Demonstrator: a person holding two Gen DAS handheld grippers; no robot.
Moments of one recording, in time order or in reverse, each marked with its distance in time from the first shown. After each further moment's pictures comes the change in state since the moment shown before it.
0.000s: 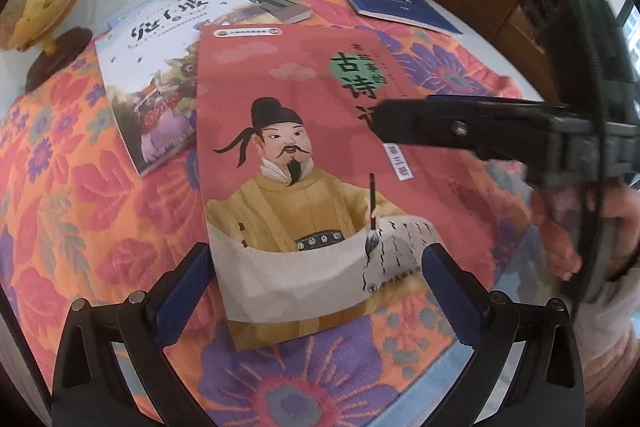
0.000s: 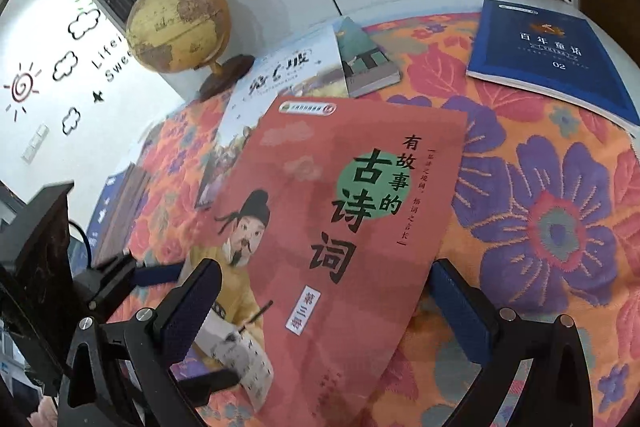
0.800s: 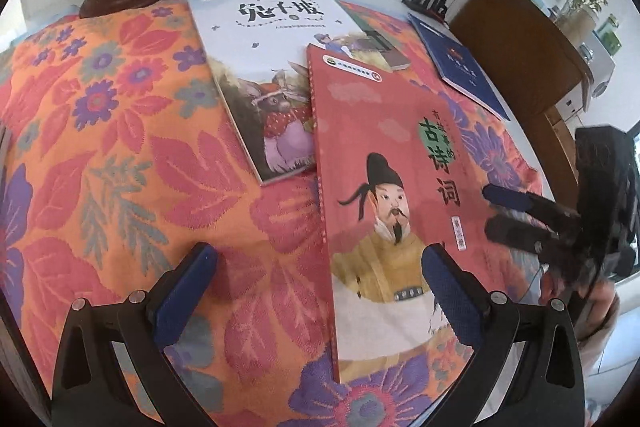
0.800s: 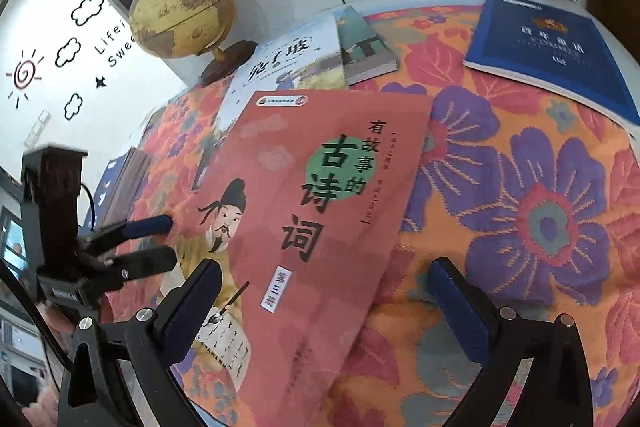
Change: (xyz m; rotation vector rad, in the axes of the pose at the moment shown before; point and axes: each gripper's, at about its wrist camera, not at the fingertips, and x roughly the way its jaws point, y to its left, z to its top) left arm -0.014 0.080 0.004 -0.291 -0.065 -0.034; right arm -0.004 -0.002 -0.004 -0.042 0.065 0.015
